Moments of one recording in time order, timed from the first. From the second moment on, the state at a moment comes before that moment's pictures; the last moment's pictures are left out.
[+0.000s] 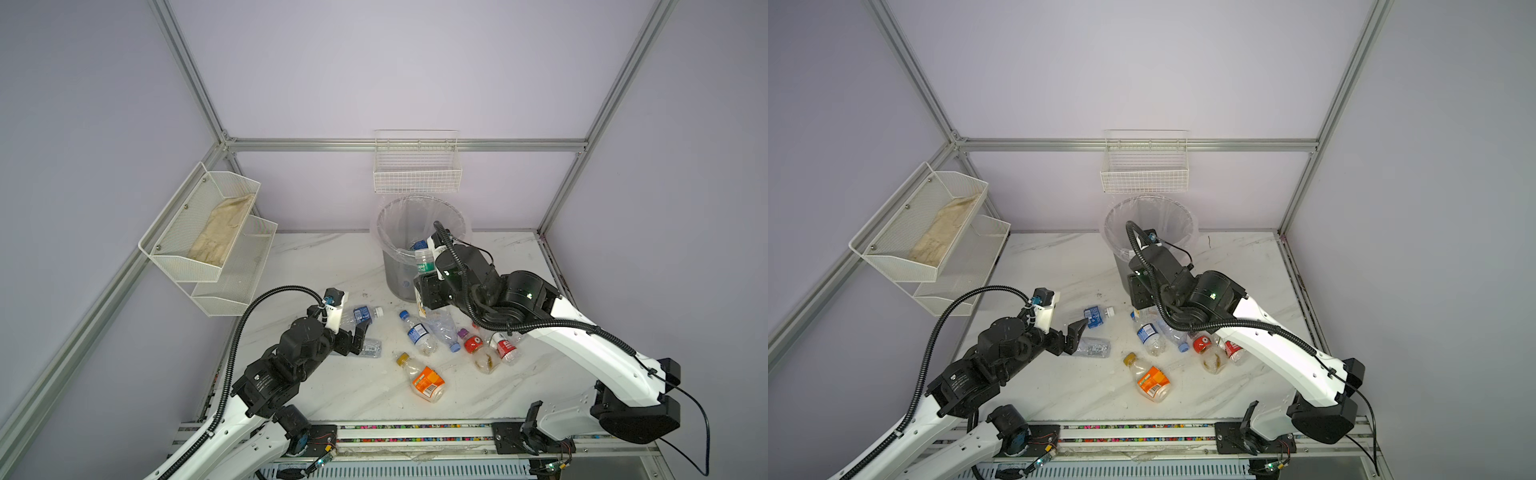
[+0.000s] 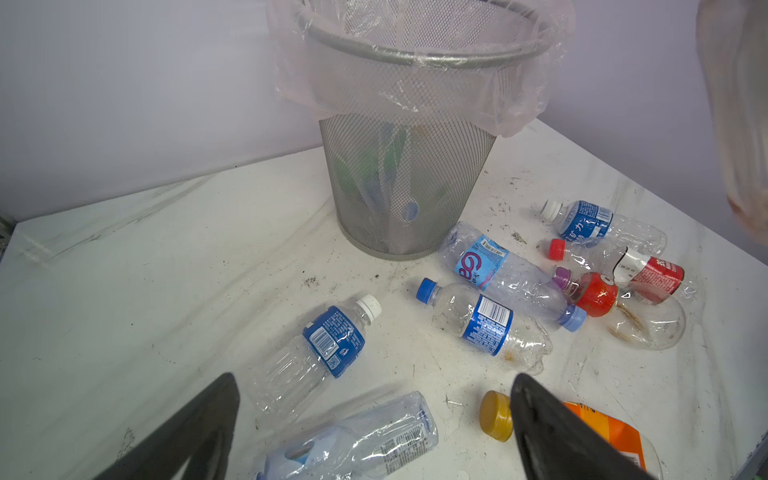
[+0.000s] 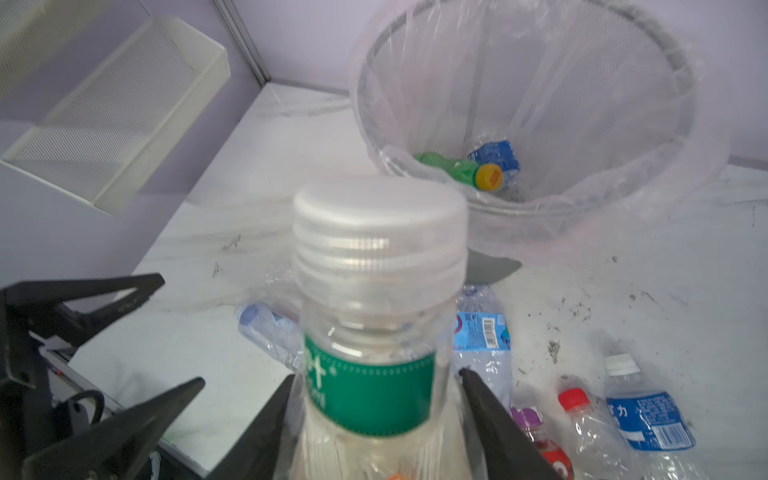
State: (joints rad) left arm -0.69 0.61 0.74 -0.50 -0.23 -0.14; right arm 1.02 1.44 1.78 -0.99 0.41 0.50
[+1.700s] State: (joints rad) left arm -0.69 0.51 0.72 -0.59 -0.24 -0.11; right arm 0.63 2.07 2.50 -1.03 0.35 0.38
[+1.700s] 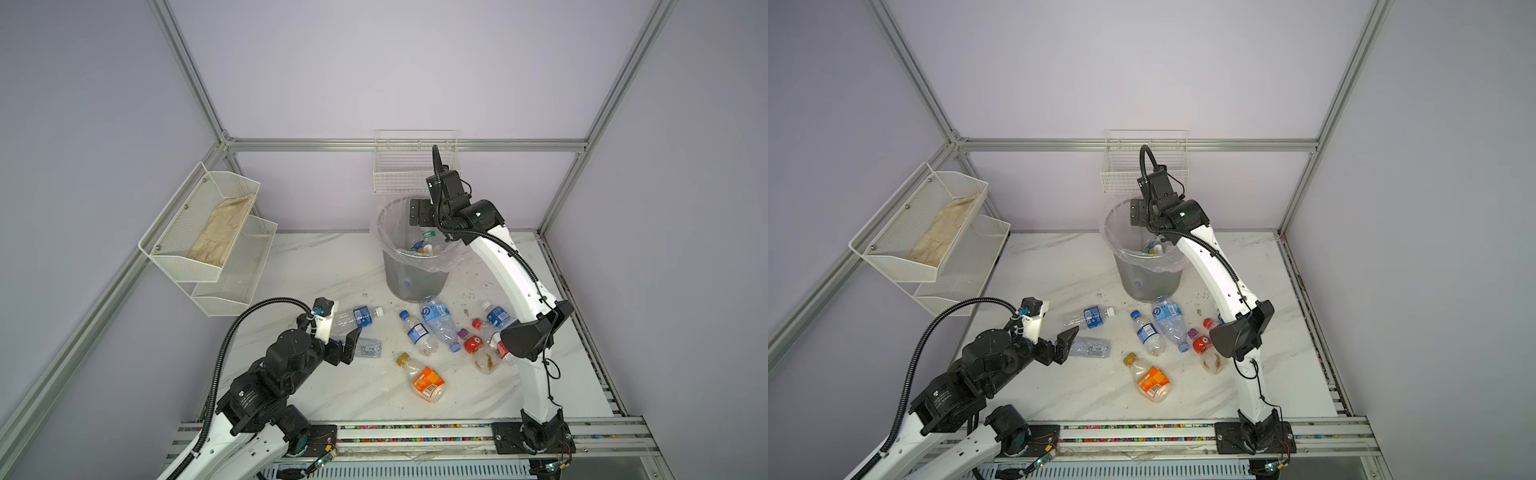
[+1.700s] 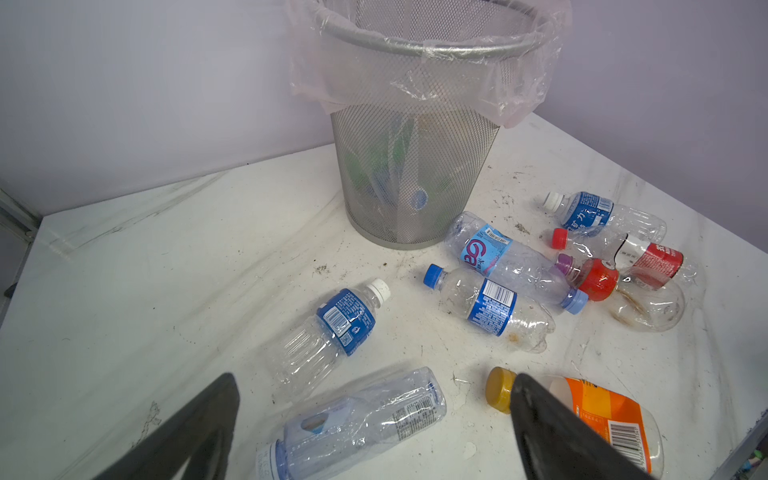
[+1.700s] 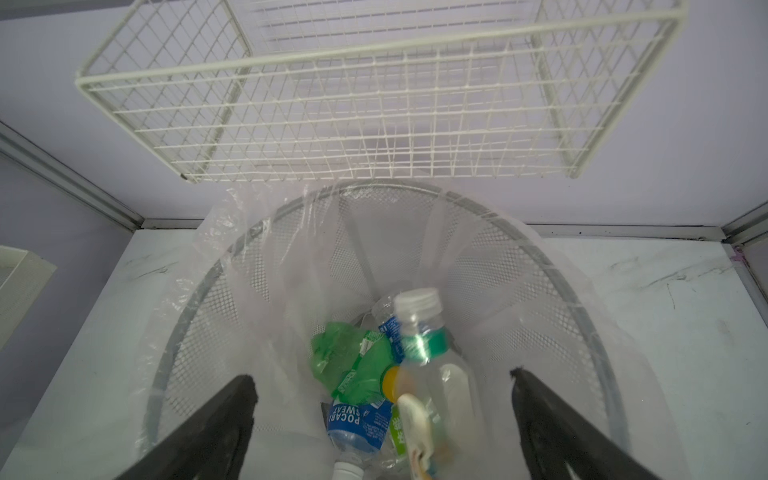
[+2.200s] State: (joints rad) left arm -0.69 0.51 0.72 -0.59 -0.24 -0.11; right arm 0.64 1.72 2.20 -0.99 0.42 0.40
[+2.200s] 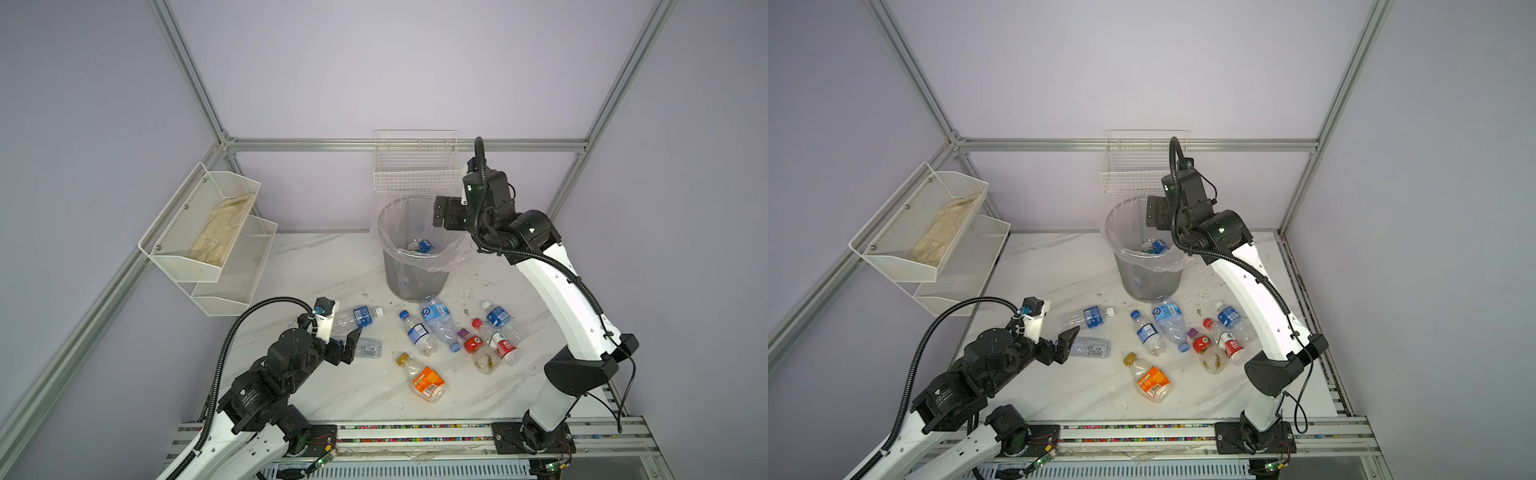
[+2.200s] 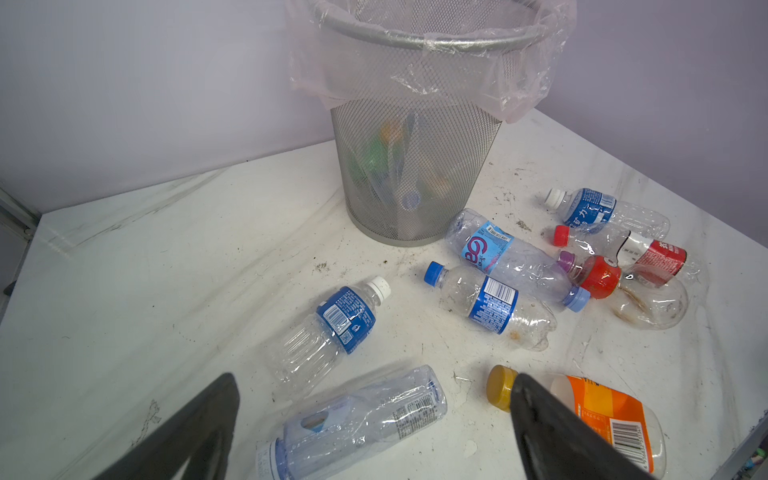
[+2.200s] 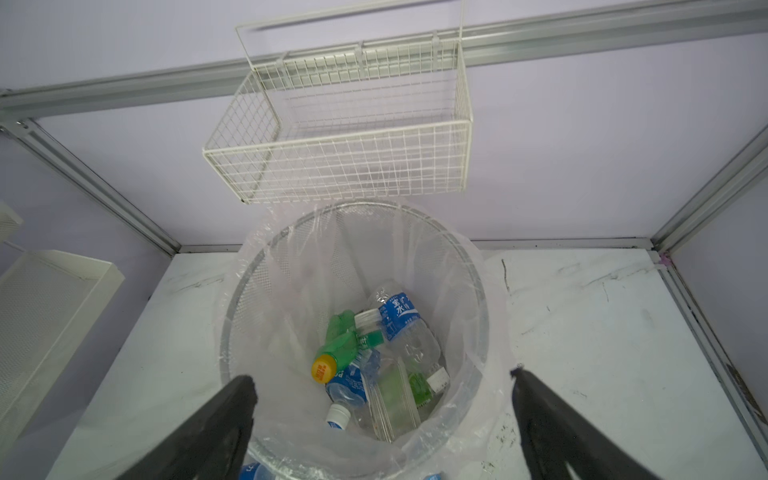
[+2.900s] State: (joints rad) left arm -0.69 0.50 0.72 -0.59 -0.24 -0.11; right arm 0.31 1.45 1.39 -0.99 0.39 0.62
